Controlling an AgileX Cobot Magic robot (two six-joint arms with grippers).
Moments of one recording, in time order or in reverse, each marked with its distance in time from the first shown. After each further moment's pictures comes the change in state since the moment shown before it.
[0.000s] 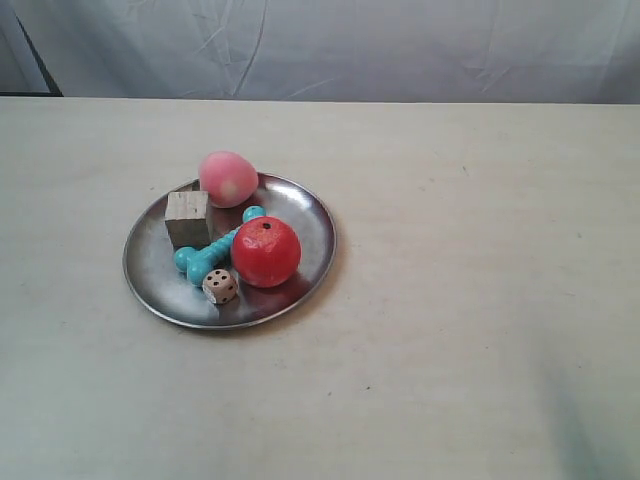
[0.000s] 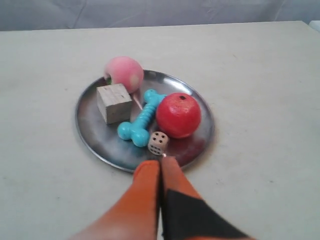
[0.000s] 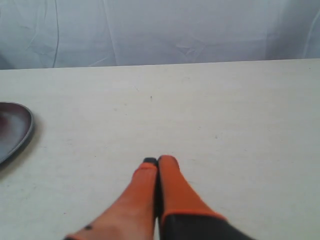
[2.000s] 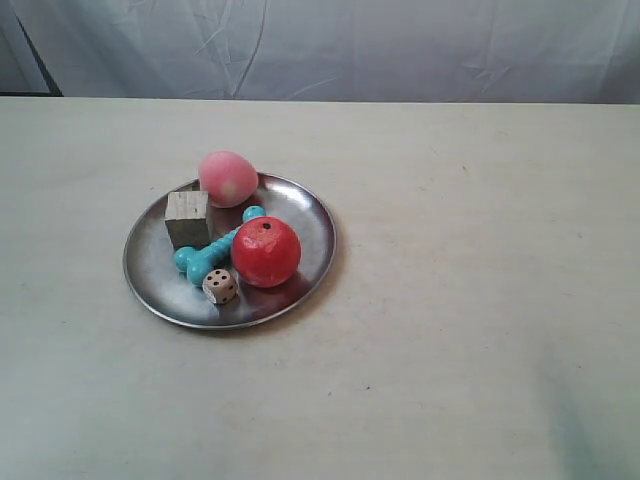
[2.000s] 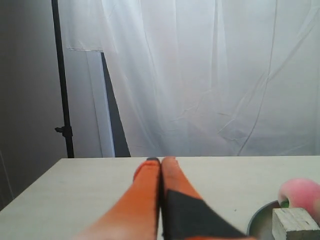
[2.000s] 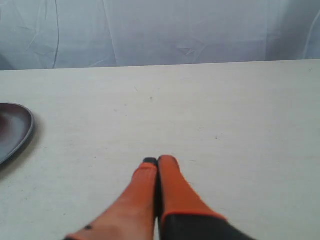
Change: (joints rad) left arm 0.211 -0.271 0.421 0.124 -0.757 0.093; right arm 0.000 0.000 0.000 0.000 -0.004 0.000
